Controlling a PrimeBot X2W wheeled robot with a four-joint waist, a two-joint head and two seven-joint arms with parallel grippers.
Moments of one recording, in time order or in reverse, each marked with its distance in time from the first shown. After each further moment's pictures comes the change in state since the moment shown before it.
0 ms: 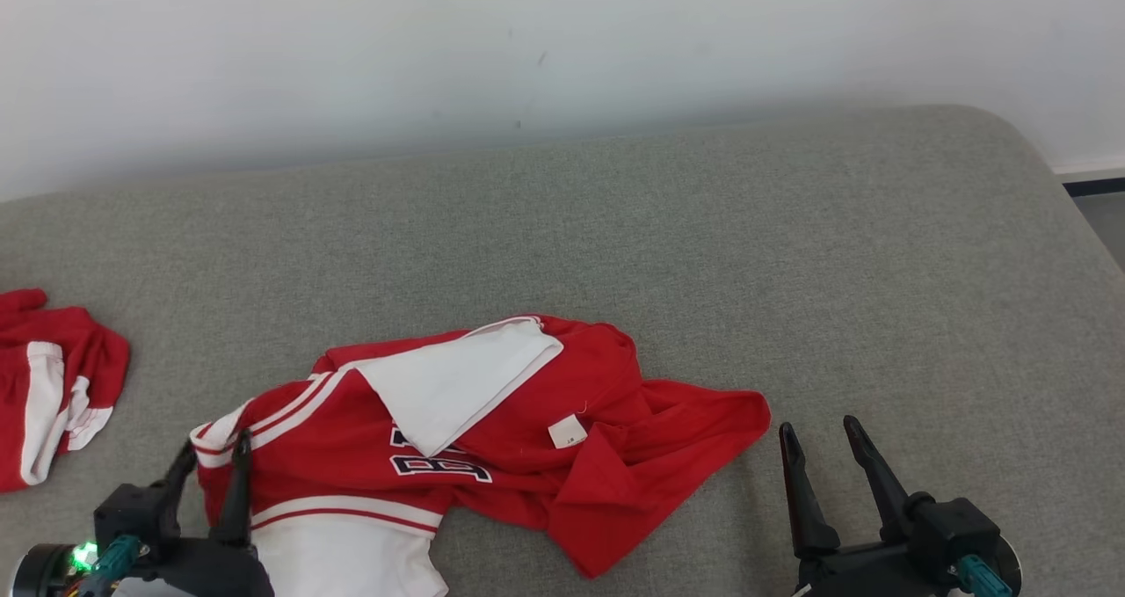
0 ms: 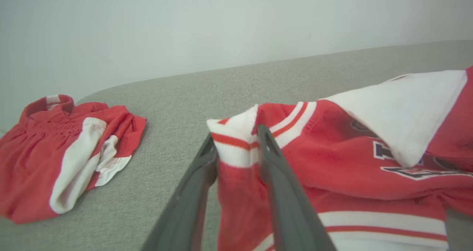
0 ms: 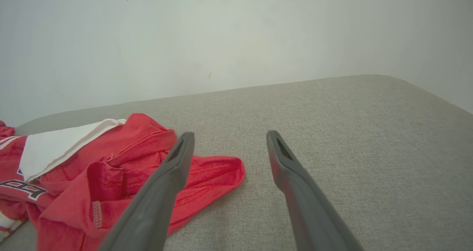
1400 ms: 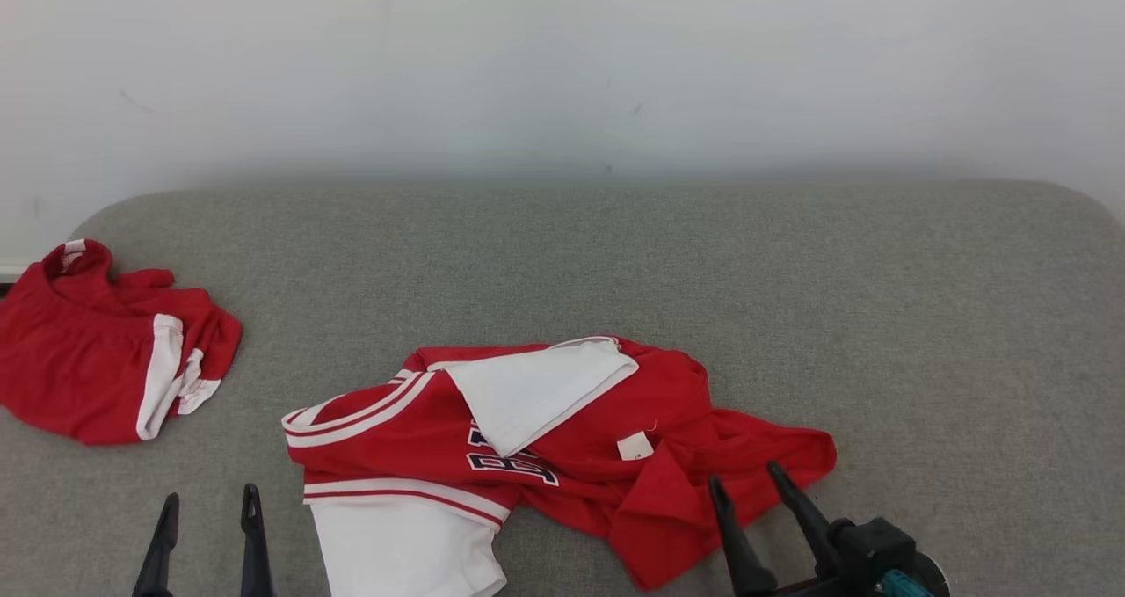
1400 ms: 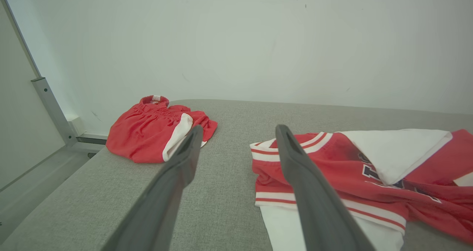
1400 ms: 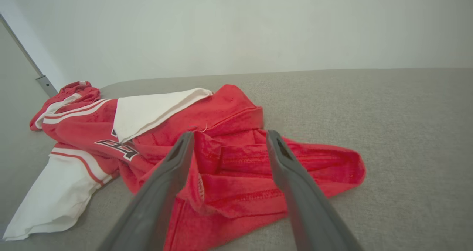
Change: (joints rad) left arm 0.314 -0.238 0.246 -0.412 0.152 0.021 0.000; right arm -0.022 -0.036 0.164 0.123 0.060 0.000 0.000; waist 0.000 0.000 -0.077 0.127
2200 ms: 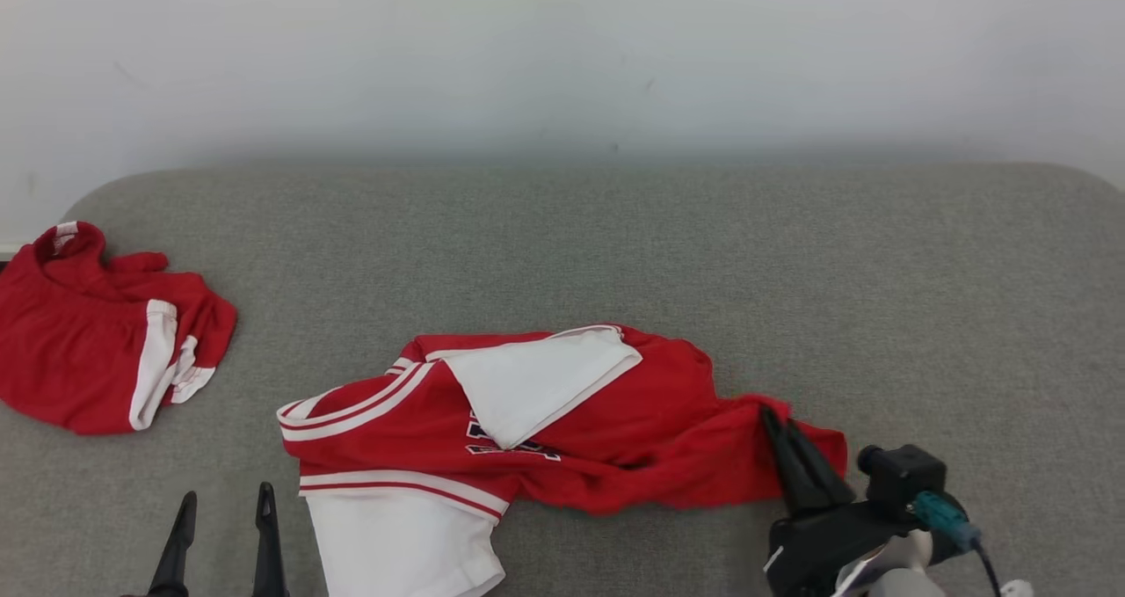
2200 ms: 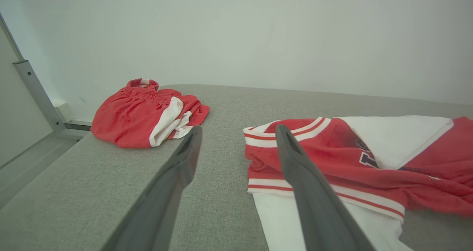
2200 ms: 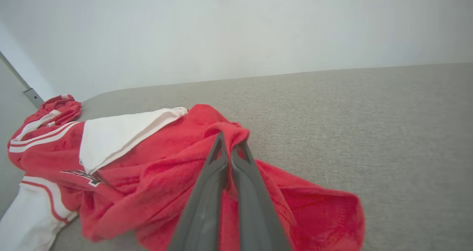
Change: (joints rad) left arm -0.030 -0.019 0.002 0.052 0.004 -0.034 0.000; right arm -0.173 -0.055 0.043 0.160 0.133 0.000 0.002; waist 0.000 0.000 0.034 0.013
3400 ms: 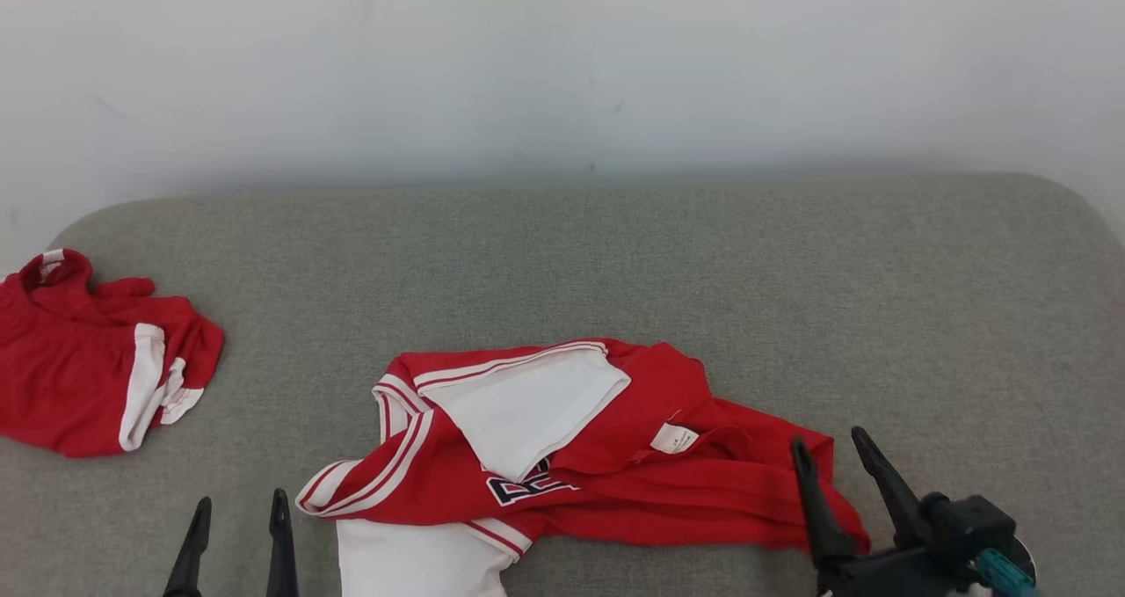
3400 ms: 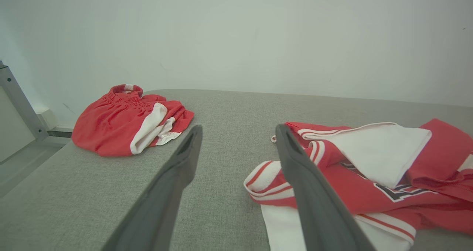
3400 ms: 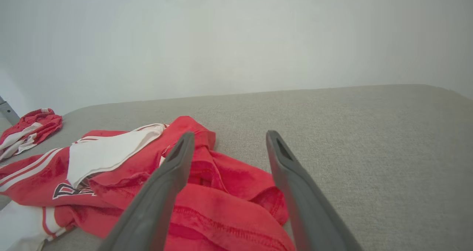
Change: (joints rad) left arm 0.006 -0.005 -0.018 0.009 0.000 0.001 0.000; right arm 0.214 -0.028 -0.141 -0.265 -0.059 0.000 0.021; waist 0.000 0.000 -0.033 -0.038
